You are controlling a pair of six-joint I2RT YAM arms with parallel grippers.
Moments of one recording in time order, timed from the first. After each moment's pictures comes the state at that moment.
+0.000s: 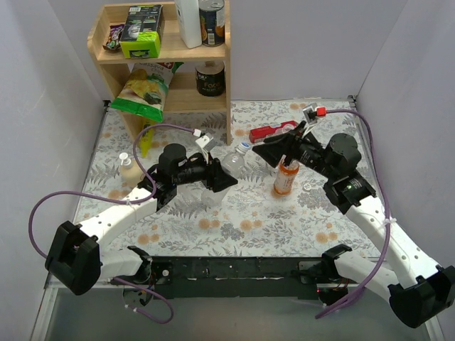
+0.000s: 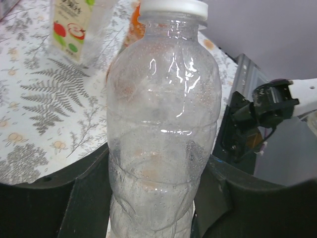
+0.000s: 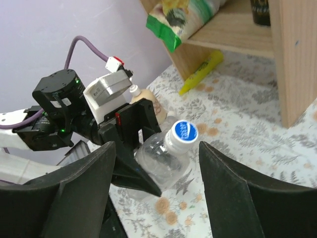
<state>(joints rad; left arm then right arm) -0.59 1.21 0.76 0.20 0.65 -0.32 0.48 0.93 0.91 0.11 -0.51 0.52</state>
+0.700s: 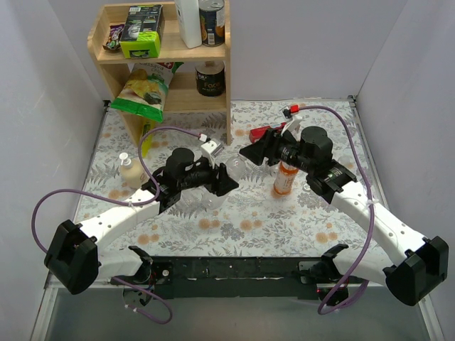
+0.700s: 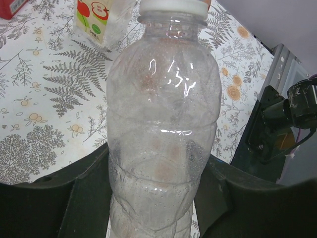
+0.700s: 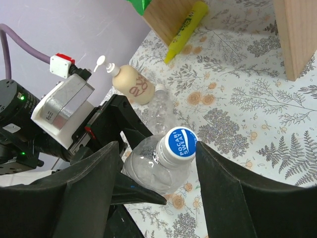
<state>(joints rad) -0.67 1.21 0.77 0.10 0.44 -0.26 0.60 1.11 0.97 -0.02 -0.33 0.58</state>
